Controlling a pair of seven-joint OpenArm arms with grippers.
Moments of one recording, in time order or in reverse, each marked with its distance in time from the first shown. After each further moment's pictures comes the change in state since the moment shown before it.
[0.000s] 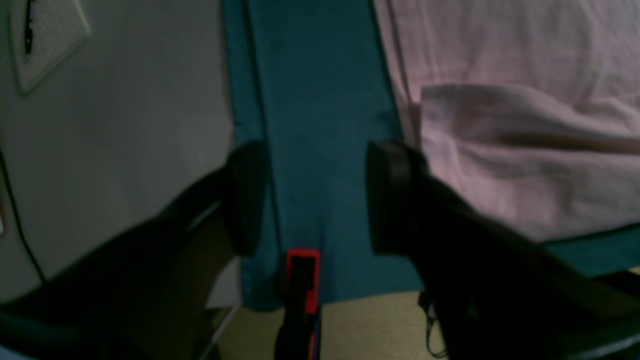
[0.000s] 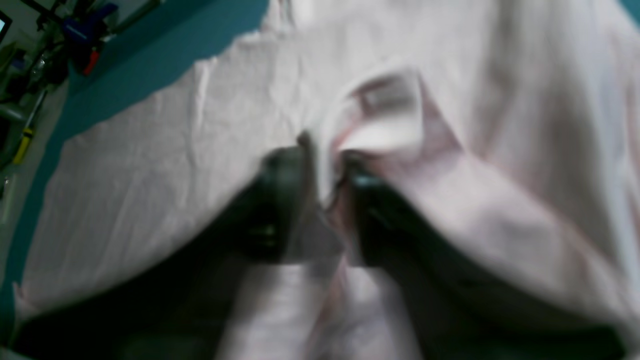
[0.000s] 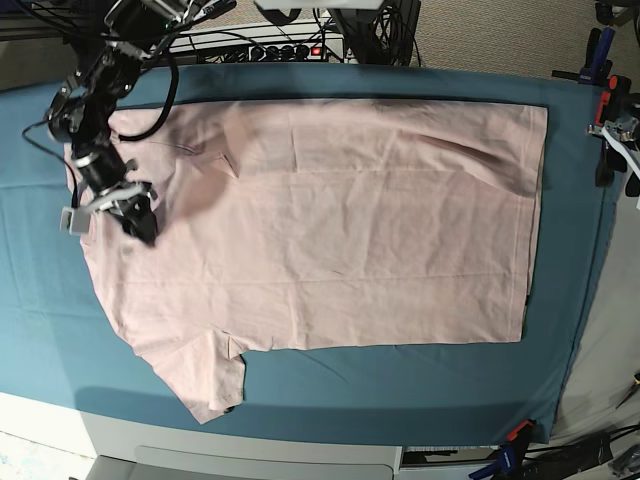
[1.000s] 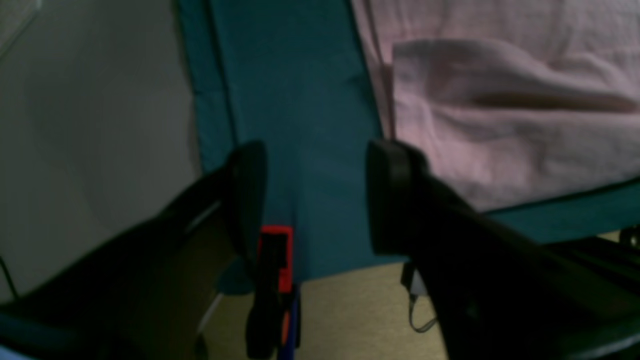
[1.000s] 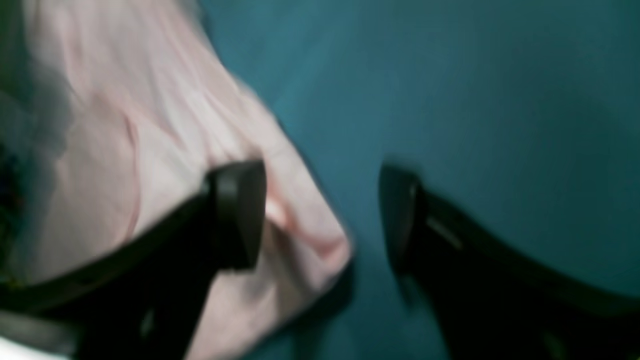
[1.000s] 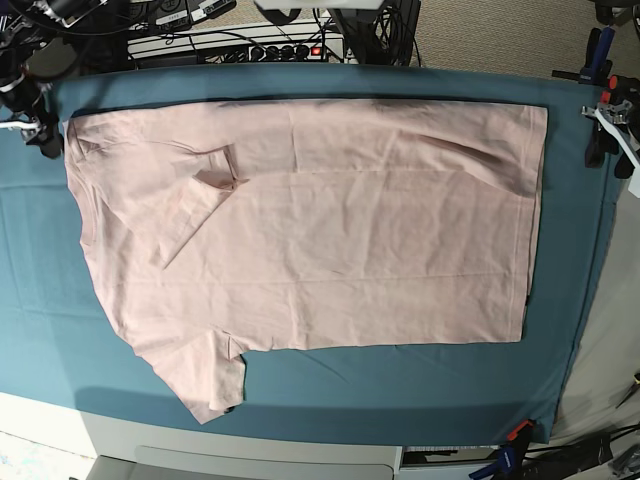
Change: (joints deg) left arm 3.8 0.6 0.0 0.0 -2.8 -2.0 0.0; right arm -6.8 17.3 23.5 -22.6 14.3 -7.6 -15.5
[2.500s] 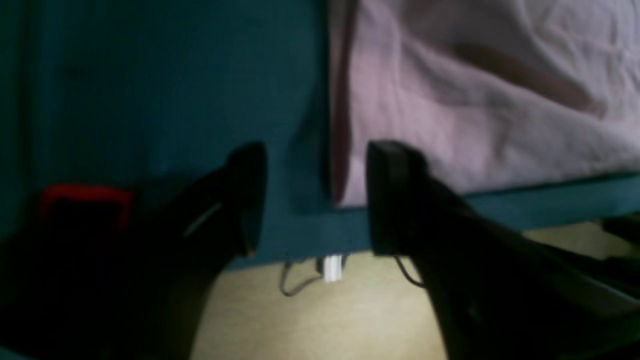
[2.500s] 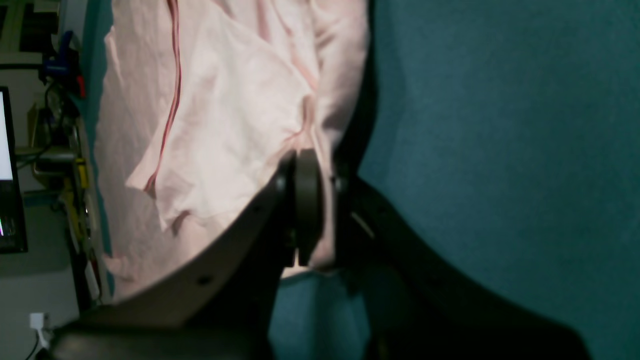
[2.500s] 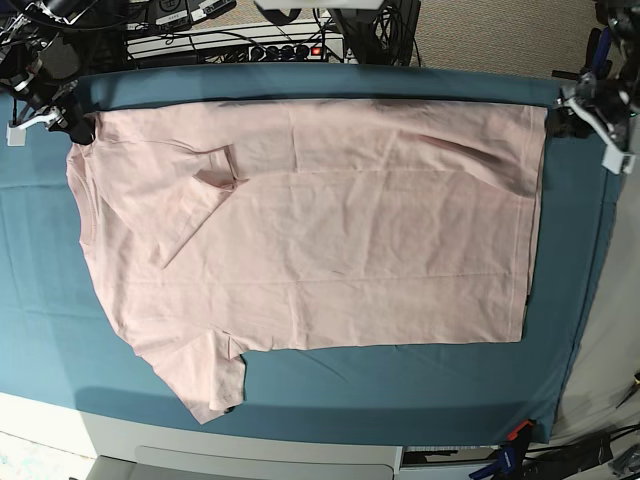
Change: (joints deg) left arm -4.7 6.0 7.4 -18.9 -10.3 2.4 5.1; right arm -3.2 1.4 -6.7 -4.0 13.0 6.1 -8.8
